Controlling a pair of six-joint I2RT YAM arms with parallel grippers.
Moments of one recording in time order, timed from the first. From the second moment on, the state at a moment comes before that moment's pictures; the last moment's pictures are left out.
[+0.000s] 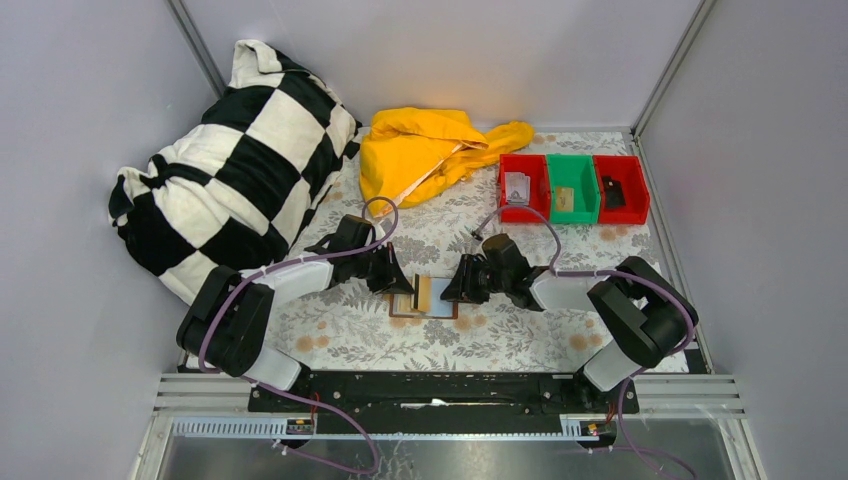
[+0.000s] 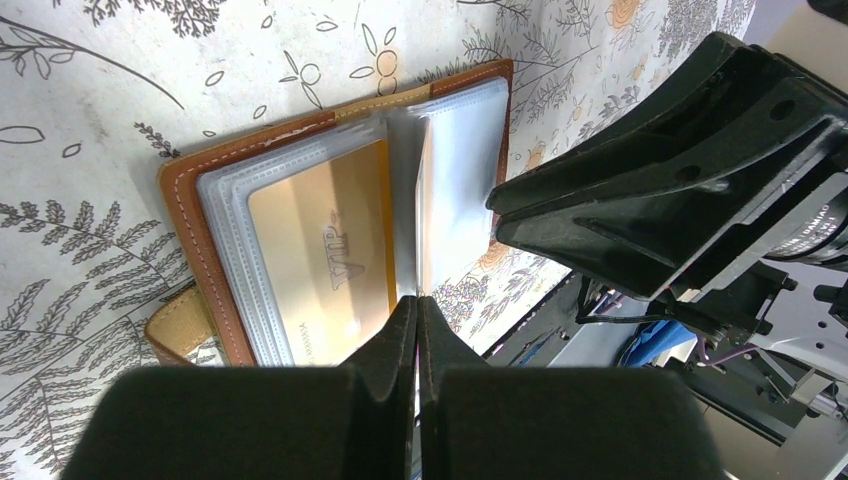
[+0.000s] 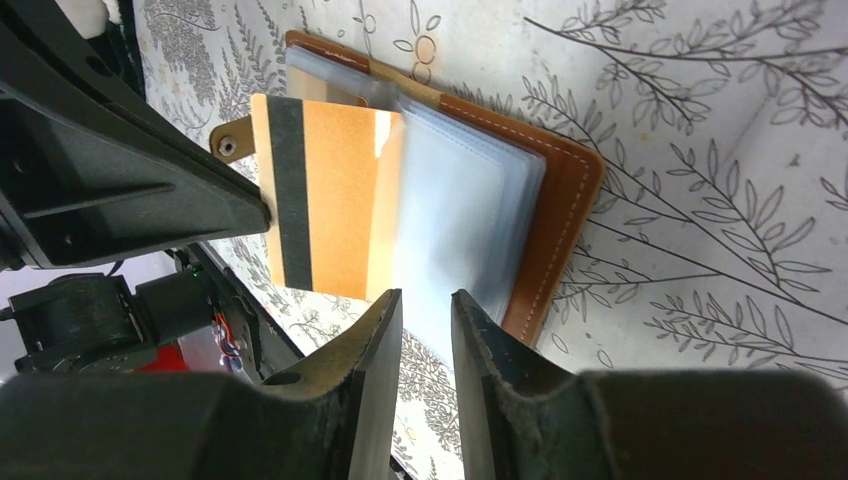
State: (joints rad) left arm -0.45 1.48 0.68 -0.13 0.60 -0.70; right arm 0.67 1.58 0.57 0.27 -0.38 0.86
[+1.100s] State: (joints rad) left arm -0.49 1.48 0.68 -0.11 0.60 -0.72; right arm 0.71 1.74 0.67 0.36 -0.41 0.90
